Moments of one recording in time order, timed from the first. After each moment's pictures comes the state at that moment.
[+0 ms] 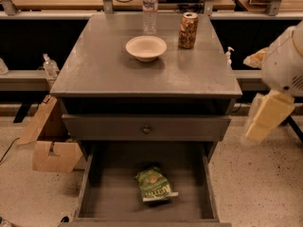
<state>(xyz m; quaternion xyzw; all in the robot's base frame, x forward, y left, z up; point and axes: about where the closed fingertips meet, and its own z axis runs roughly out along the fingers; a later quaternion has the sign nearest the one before) 0.432 -0.200 0.945 -0.60 0.78 -0.02 0.20</state>
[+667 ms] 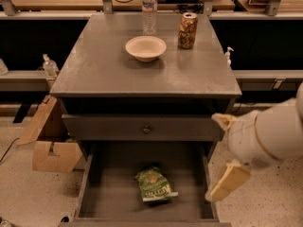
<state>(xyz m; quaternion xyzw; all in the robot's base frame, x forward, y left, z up) 0.389 -0.148 0.823 -0.61 0.75 0.07 0.26</state>
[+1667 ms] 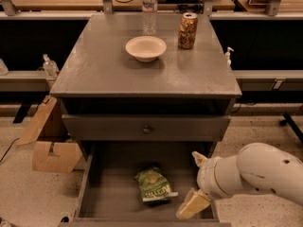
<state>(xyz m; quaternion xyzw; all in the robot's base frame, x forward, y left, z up) 0.402 -0.114 0.649 -0.55 0.78 0.12 0.27</state>
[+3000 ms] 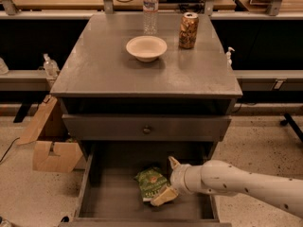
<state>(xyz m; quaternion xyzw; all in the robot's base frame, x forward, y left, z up) 0.488 -0.052 0.486 -0.51 0.77 0.19 0.34</state>
